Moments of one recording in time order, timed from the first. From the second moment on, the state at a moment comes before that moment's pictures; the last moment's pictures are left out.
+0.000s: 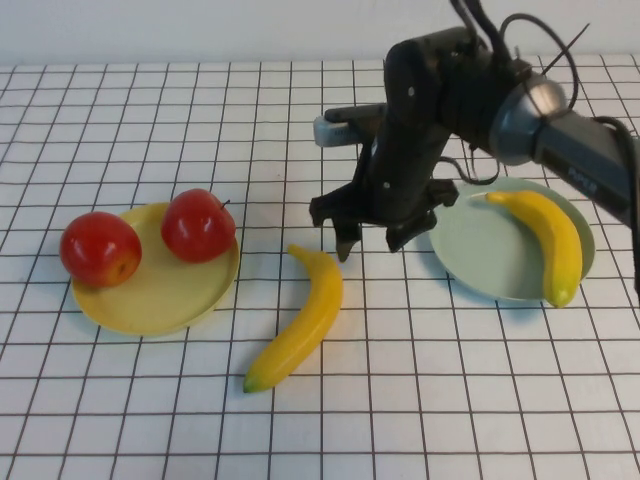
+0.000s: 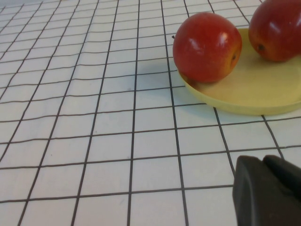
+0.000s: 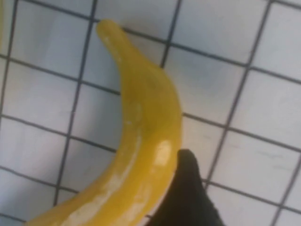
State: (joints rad) right arm 0.58 2.22 -2.05 0.09 1.23 0.27; left arm -0.05 -0.01 0.03 0.05 0.35 0.06
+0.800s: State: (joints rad) right arm 0.66 2.33 -2.05 0.19 1.22 0.36; left arm -0.05 -0.01 0.03 0.05 0.35 0.06
